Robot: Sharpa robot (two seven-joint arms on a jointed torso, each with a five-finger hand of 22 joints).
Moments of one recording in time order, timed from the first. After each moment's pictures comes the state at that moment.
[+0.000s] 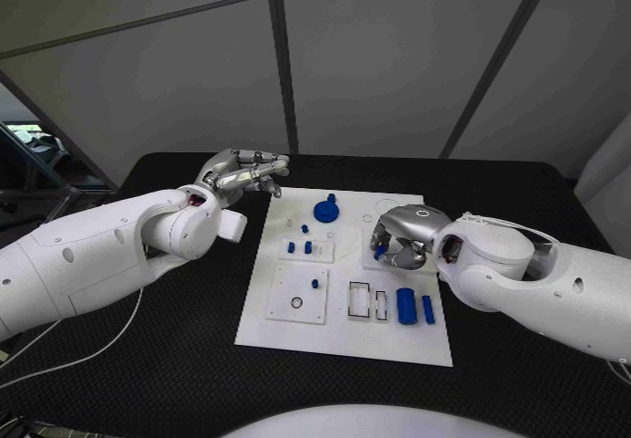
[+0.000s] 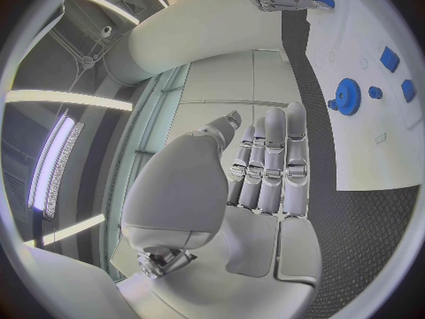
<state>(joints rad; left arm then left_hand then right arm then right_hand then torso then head) 1.11 -0.85 0.10 1.43 -0.13 -0.24 0.27 1.39 -0.13 0.36 0.09 0.14 1.00 0.19 0.13 0.07 1.04 0.12 0.31 0.14 1.09 0.04 0.96 0.43 0.19 1.08 0.14 0.47 0.99 1.06 -0.84 0.07 1.70 -1.79 -0.09 -0.31 1.42 -0.12 0.45 0.02 0.19 1.12 0.14 0.11 0.09 1.17 0.06 0.25 0.08 1.47 -0.01 1.31 1.17 0.11 1.27 0.09 1.25 1.10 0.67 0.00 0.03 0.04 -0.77</state>
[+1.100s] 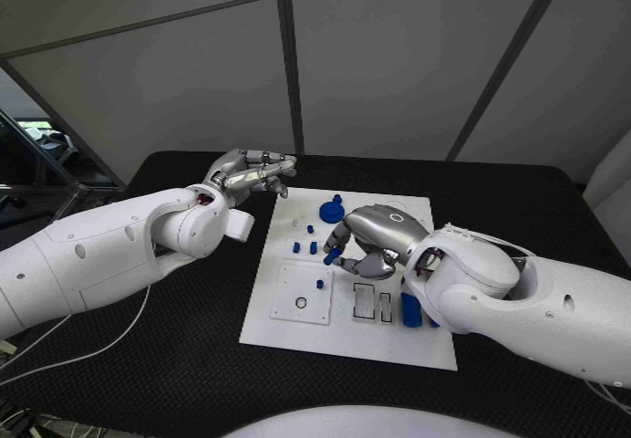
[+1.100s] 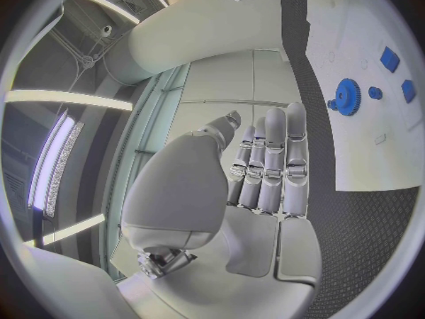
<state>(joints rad) 1.11 -0.84 0.10 1.43 -0.13 -0.24 0.27 1.39 -0.13 0.36 0.09 0.14 1.00 0.19 0.13 0.08 1.04 0.12 0.31 0.14 1.09 0.04 0.96 0.43 0.19 1.08 0.14 0.47 0.99 1.06 -0.76 0.06 1.81 -1.71 -0.29 -0.24 1.43 -0.11 0.47 0.01 0.19 1.14 0.14 0.11 0.10 1.20 0.06 0.25 0.08 1.46 -0.01 1.33 1.18 0.11 1.30 0.09 1.28 1.14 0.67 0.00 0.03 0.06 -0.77</state>
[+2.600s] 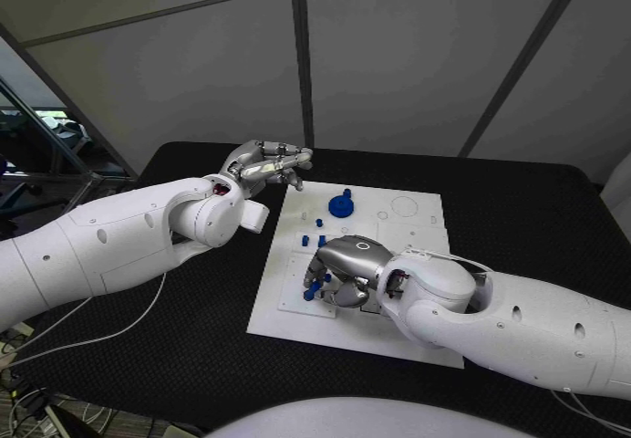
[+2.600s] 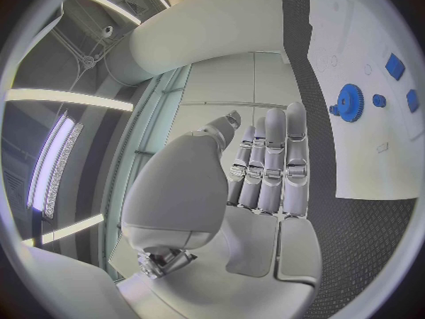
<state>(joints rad) 1.11 -0.83 0.10 1.43 -0.13 -0.24 0.27 1.39 -0.13 0.36 0.09 0.14 1.00 0.19 0.13 0.08 1.04 0.12 0.31 0.14 1.09 0.04 0.96 0.43 0.19 1.08 0.14 0.47 0.99 1.03 -0.61 -0.02 1.71 -1.70 -0.19 -0.18 1.42 -0.11 0.47 0.00 0.19 1.13 0.13 0.11 0.10 1.20 0.06 0.24 0.08 1.46 -0.01 1.33 1.19 0.11 1.30 0.09 1.28 1.14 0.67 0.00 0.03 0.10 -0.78</state>
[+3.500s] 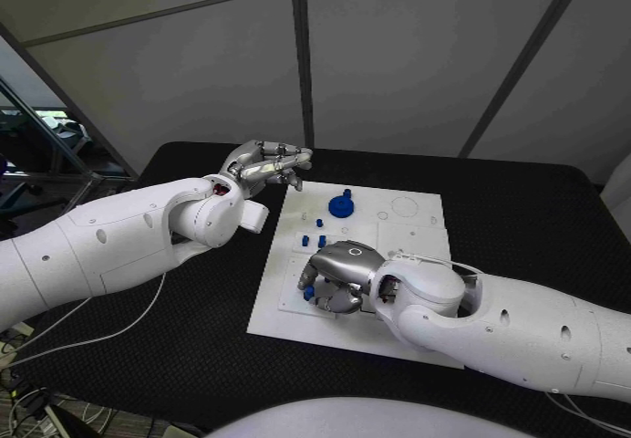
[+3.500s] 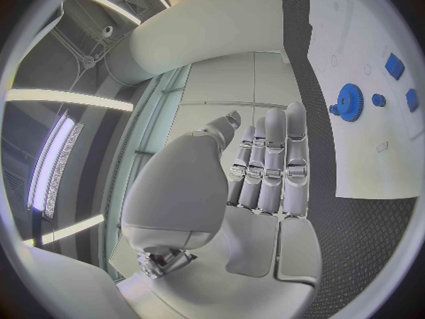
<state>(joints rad) 1.11 -0.83 0.10 1.43 -0.13 -0.24 0.27 1.39 -0.13 0.36 0.09 0.14 1.00 0.19 0.13 0.08 1.04 0.12 0.31 0.14 1.09 0.04 0.96 0.43 0.19 1.08 0.14 0.47 0.99 1.03 -0.58 -0.04 1.69 -1.72 -0.17 -0.19 1.35 -0.16 0.42 0.02 0.22 1.01 0.16 0.06 0.07 1.02 0.11 0.13 0.06 1.47 0.02 1.33 1.17 0.11 1.25 0.13 1.22 1.07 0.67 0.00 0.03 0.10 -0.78</state>
